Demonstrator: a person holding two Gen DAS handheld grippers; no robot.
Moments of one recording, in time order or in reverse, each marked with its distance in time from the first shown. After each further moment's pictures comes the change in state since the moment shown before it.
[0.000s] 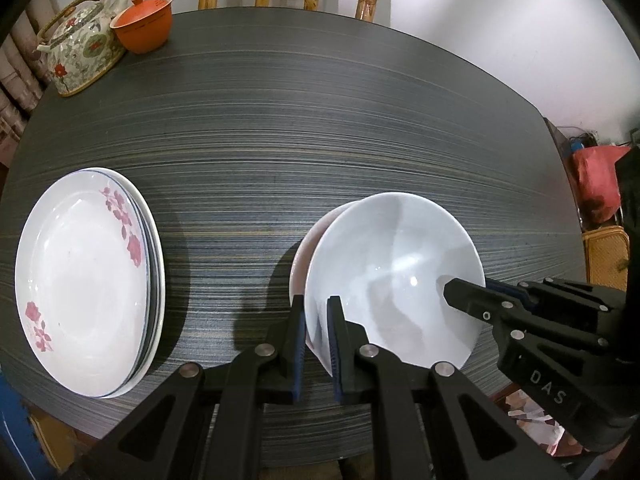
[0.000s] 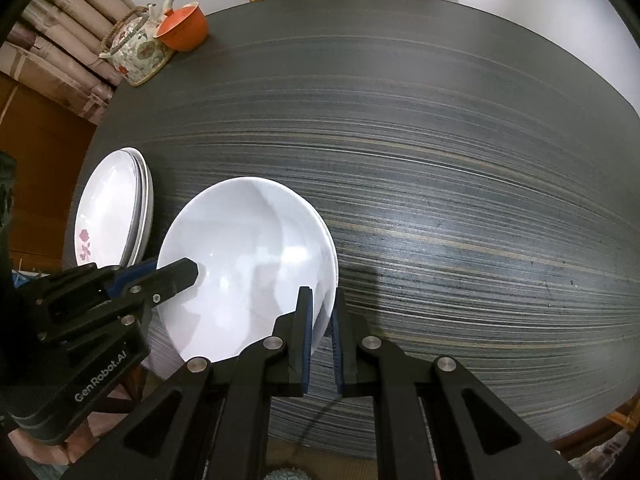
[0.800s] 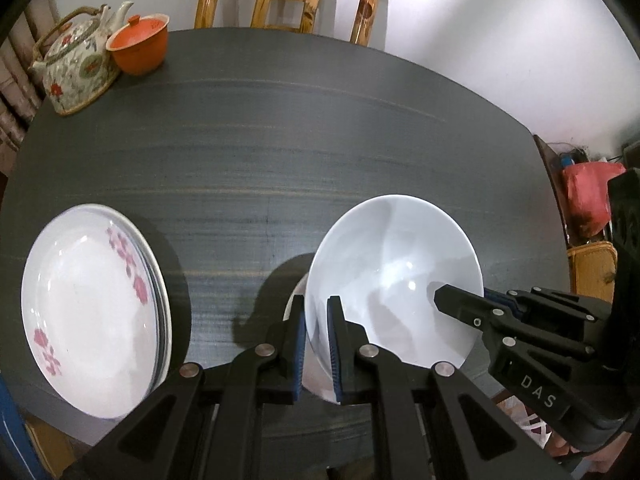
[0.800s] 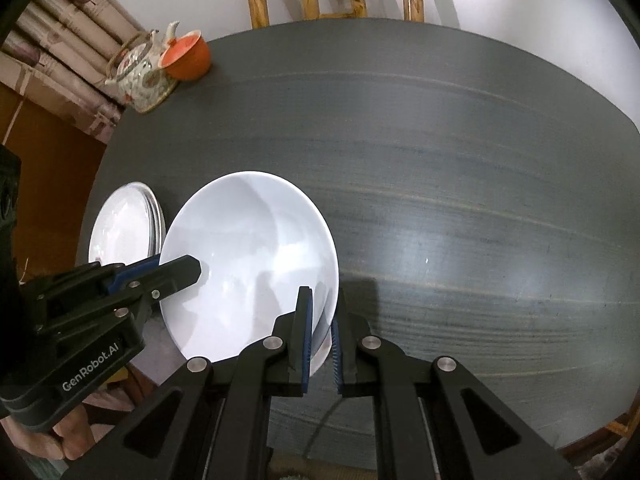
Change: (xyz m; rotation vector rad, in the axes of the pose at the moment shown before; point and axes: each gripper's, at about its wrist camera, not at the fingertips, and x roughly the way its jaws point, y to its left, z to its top) left arm -0.022 0.004 0.021 -0.017 -0.027 -0.043; right arm -0.021 -0.005 0.024 0.005 -0.047 0.023
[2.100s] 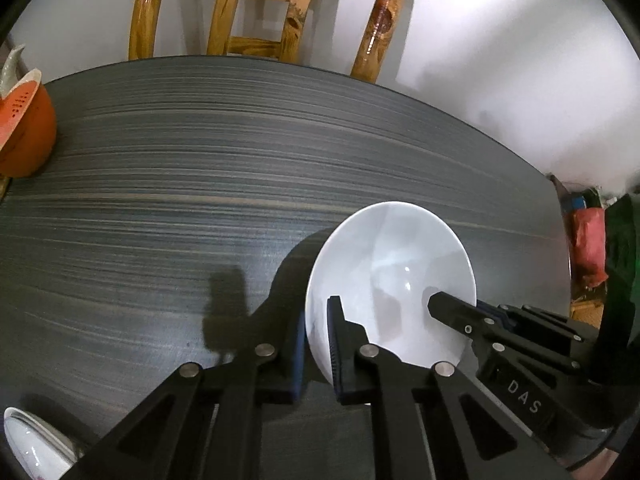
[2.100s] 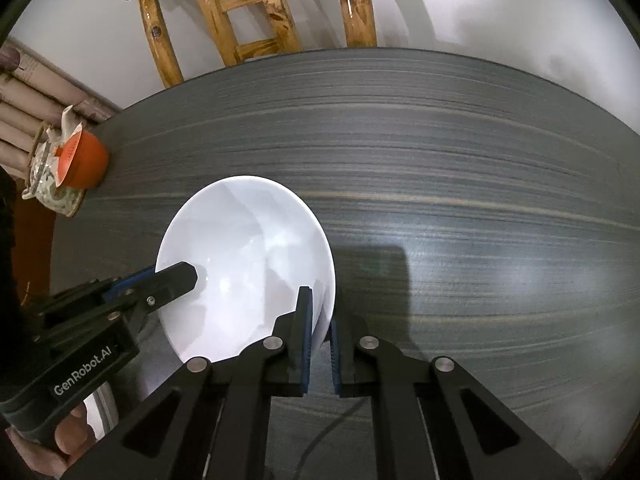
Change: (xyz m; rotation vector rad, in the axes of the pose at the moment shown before) left arm 0.085 -0.024 0.175 -0.047 0.022 -0.030; right arm 0.076 -0.095 0.170 0.093 0.007 -0.015
